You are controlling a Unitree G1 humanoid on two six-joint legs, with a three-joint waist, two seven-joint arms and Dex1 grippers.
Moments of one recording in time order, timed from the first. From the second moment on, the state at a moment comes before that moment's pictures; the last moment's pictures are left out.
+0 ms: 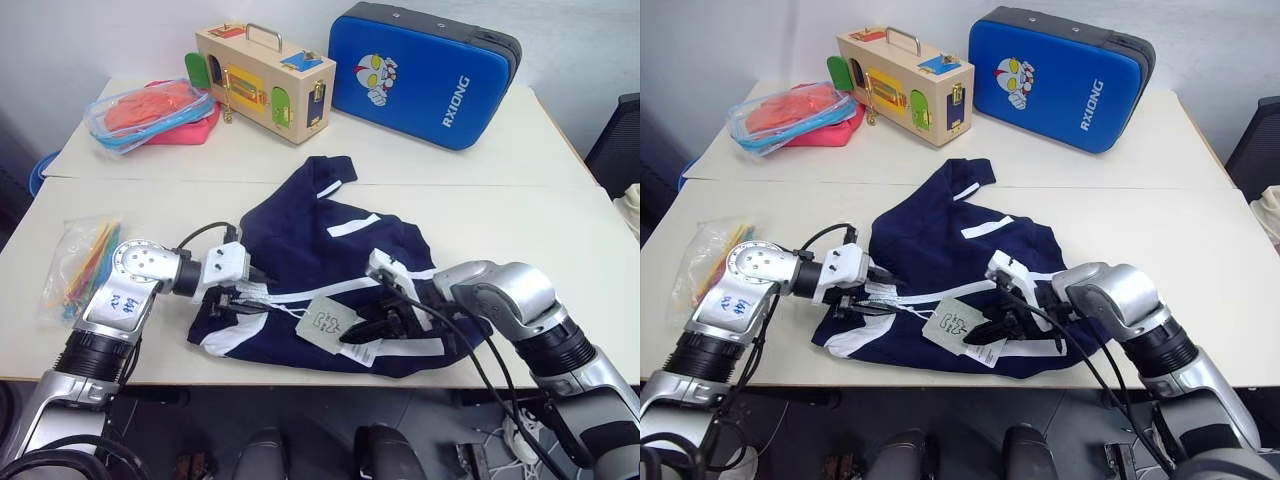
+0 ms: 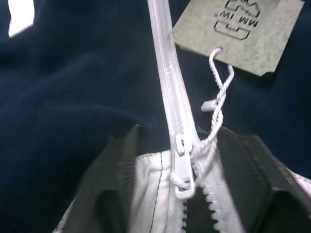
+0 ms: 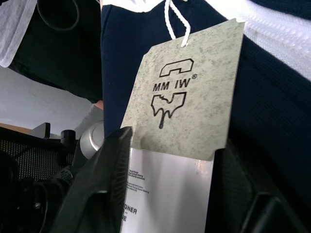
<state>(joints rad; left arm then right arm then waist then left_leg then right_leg) -0.54 0.75 -0.17 0.17 -0.15 0.08 -1.27 -0.70 -0.64 0.37 -0.10 0.62 1.12 1.08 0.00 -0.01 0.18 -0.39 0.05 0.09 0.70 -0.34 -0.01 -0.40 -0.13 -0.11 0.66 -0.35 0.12</state>
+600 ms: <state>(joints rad) -0.49 0.75 -0.17 0.20 -0.11 -0.08 -1.22 -0.73 -0.60 0.37 -0.10 0.62 1.16 1.10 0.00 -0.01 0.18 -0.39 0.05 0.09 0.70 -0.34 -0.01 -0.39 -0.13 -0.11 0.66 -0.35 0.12</state>
